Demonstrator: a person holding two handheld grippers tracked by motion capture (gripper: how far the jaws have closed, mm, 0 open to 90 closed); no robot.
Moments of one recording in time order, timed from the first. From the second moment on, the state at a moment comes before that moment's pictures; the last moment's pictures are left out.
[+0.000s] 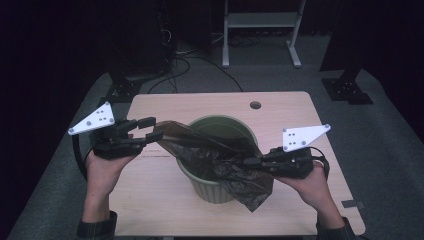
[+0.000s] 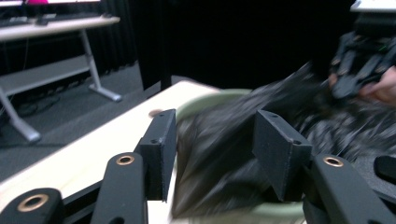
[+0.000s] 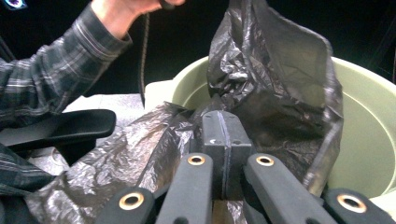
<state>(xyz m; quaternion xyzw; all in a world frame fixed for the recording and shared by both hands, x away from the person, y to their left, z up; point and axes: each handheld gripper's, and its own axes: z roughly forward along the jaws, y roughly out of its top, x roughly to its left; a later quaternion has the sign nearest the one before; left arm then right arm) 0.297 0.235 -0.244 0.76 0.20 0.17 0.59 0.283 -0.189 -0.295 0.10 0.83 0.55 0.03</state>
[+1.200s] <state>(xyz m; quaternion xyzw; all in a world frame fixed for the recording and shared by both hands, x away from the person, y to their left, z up) 0.359 0.115 -0.256 0.85 0.14 0.11 0.49 0.295 -0.173 -0.289 0.09 0.84 0.54 0.04</state>
